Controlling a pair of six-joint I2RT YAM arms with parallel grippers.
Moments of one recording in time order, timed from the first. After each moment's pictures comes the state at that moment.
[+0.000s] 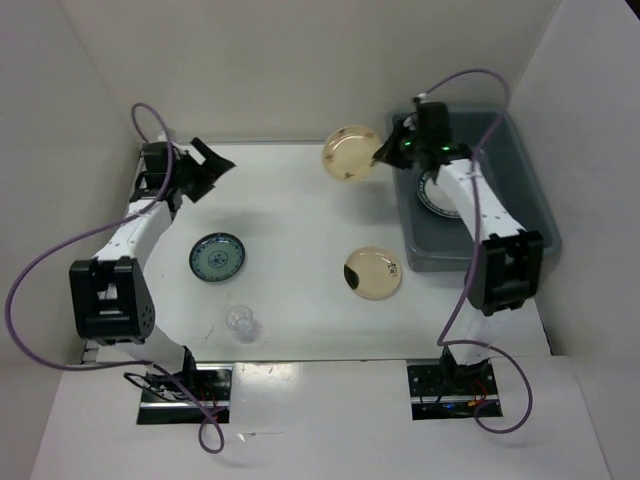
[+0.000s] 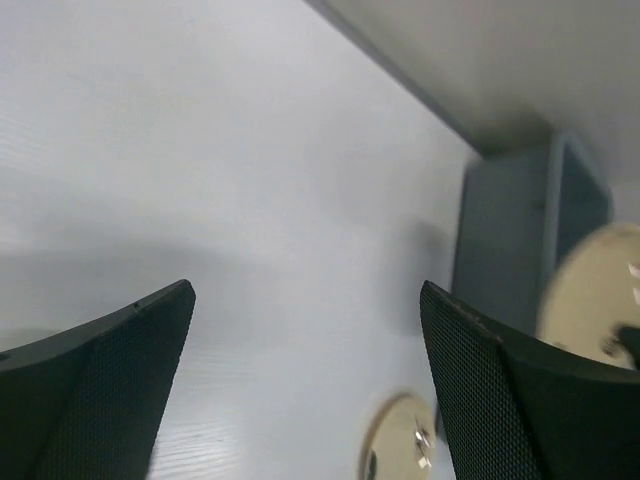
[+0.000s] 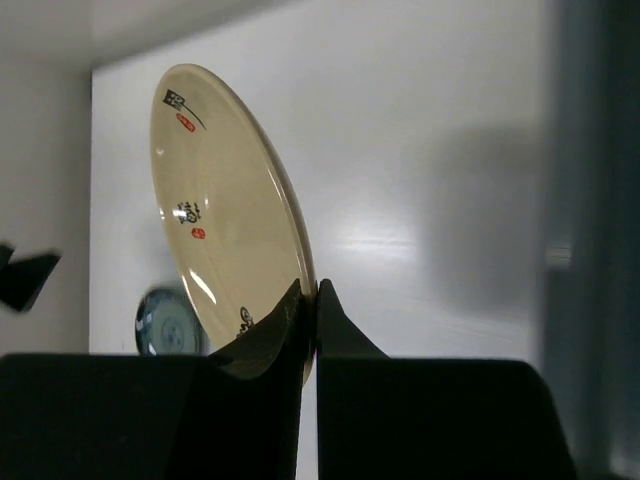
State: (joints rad) left arm 0.04 1.64 1.20 -0.05 0.37 -0.79; right arm 0.24 1.83 1.67 -0.44 -0.27 0.55
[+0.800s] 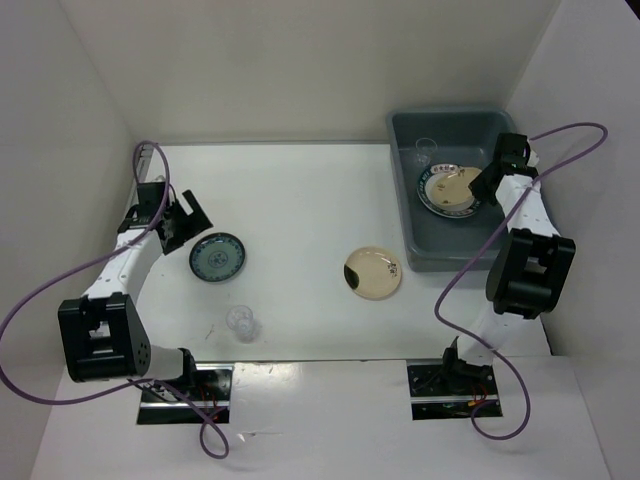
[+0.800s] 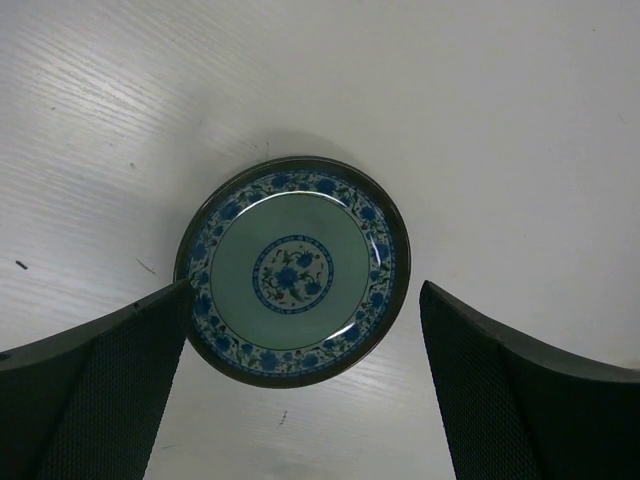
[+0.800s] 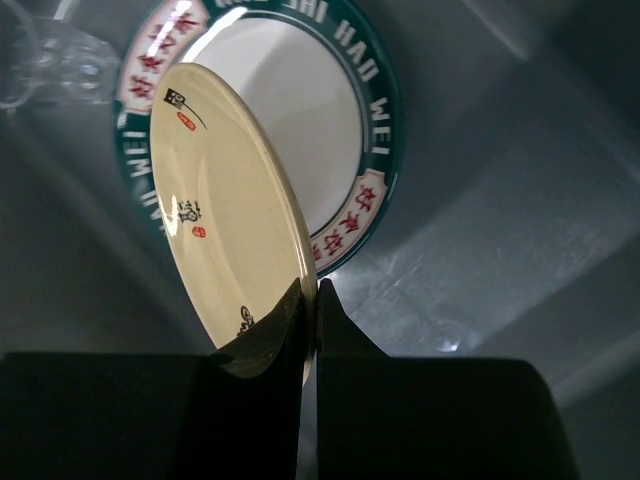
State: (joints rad) left arm 0.14 1.38 0.96 -0.44 0.06 -0.49; right arm -0.26 1.73 1.45 -0.55 0.12 0.58
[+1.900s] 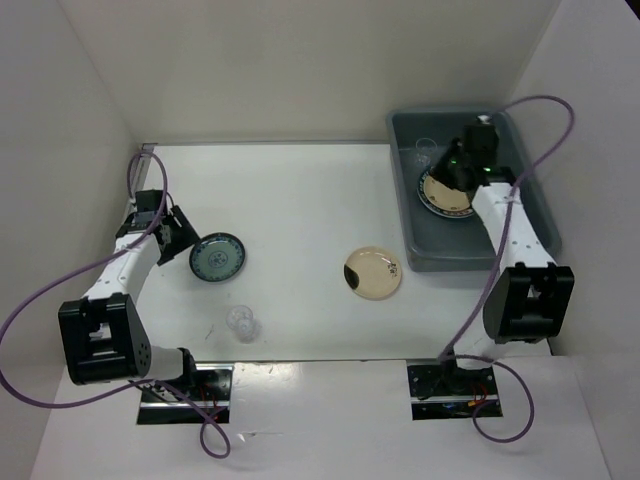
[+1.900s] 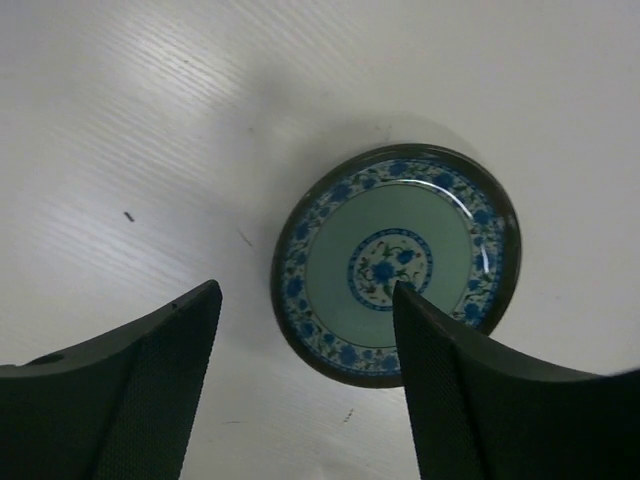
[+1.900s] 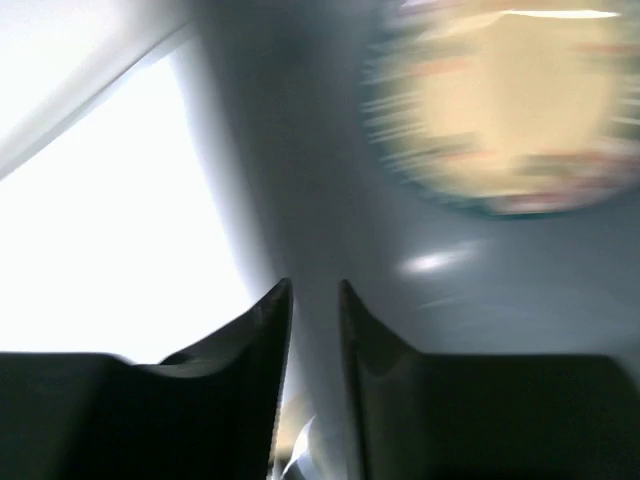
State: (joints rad) left arm 0.17 1.36 0.91 -0.51 -0.08 -0.46; right arm -0.10 1.57 1.39 -0.49 0.00 0.56
